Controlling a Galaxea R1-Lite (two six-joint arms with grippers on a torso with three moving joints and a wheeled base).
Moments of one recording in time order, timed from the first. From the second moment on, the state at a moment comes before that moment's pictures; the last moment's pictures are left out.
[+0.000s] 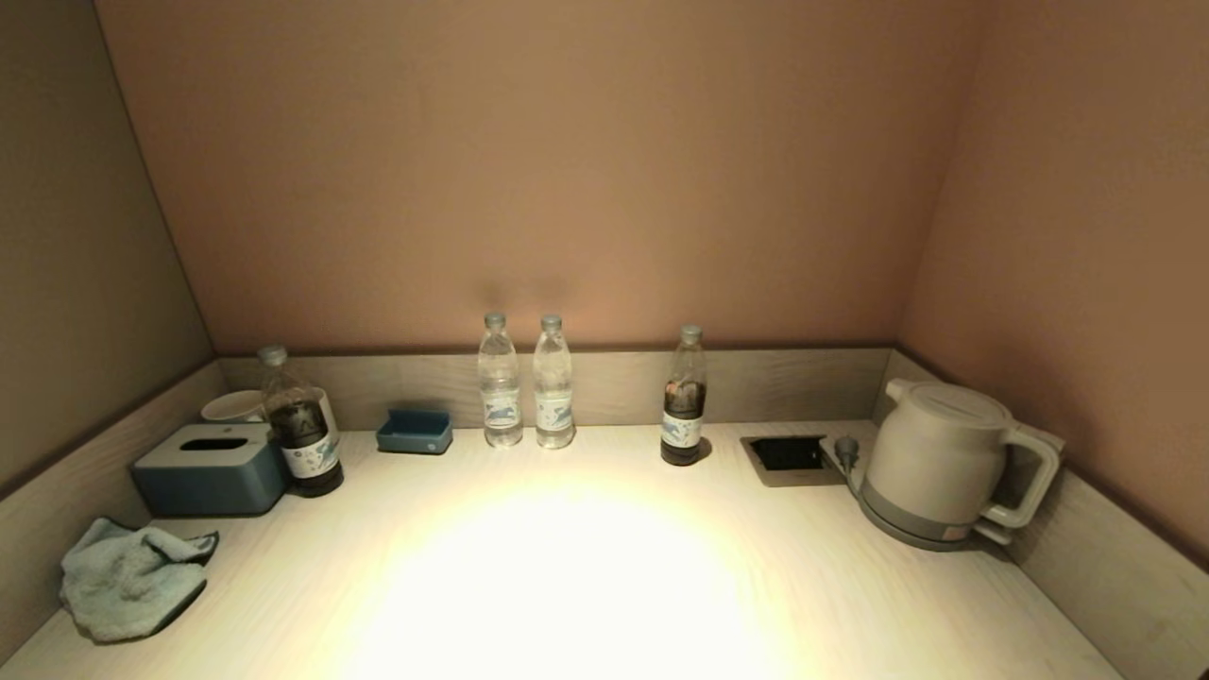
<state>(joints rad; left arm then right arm) 0.00 0.00 -0.08 -0.06 -0.11 0.03 0.00 0.00 0.00 0.00 -0.01 0.01</state>
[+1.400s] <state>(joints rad) 0.00 0.00 0.00 0.01 -0.01 -0.01 0.00 0.00 0.00 0.00 -0.01 0.01</state>
